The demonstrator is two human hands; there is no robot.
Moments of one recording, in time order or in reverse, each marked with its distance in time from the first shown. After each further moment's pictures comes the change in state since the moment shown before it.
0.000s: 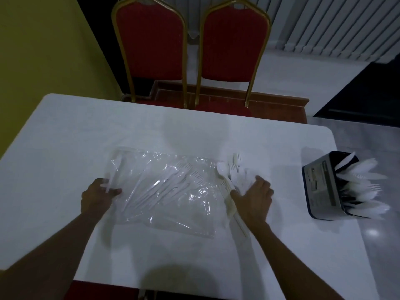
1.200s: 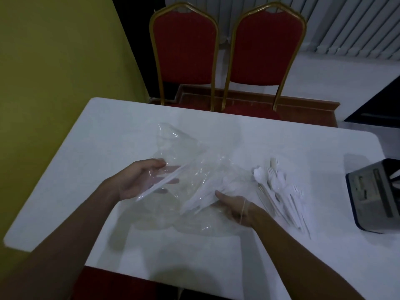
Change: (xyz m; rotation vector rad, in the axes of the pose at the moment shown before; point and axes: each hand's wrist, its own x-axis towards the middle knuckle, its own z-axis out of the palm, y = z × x) left_hand 0.000 0.068 -0.085 -0.619 -1.129 -0.012; right_hand -0.026 -0.082 0.077 0.757 -1.032 0.341
